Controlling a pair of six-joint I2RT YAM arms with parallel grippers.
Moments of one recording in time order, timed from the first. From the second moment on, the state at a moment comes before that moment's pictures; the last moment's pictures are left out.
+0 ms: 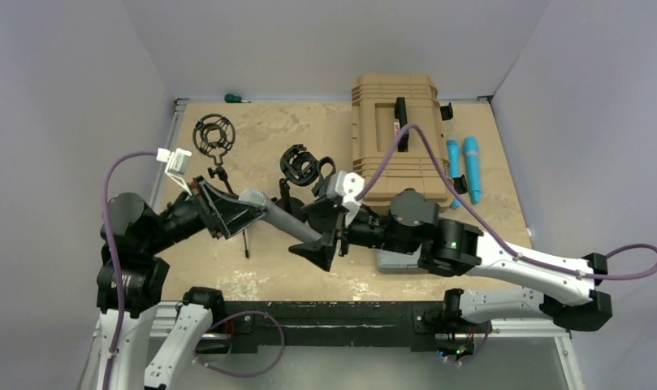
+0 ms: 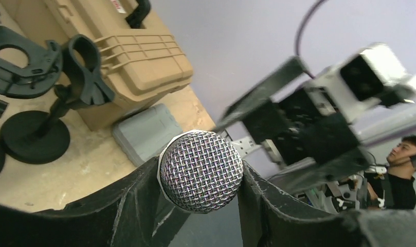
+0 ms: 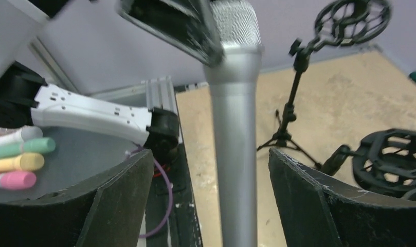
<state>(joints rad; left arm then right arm) -0.14 0.58 1.09 -0.54 0.82 -0.79 1.29 1.05 1.19 -0.14 -0.03 0.07</state>
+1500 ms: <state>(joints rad) -0.15 0.80 1.44 -0.50 0.30 -0.43 0.95 0.80 1.07 -0.06 1.02 -0.21</state>
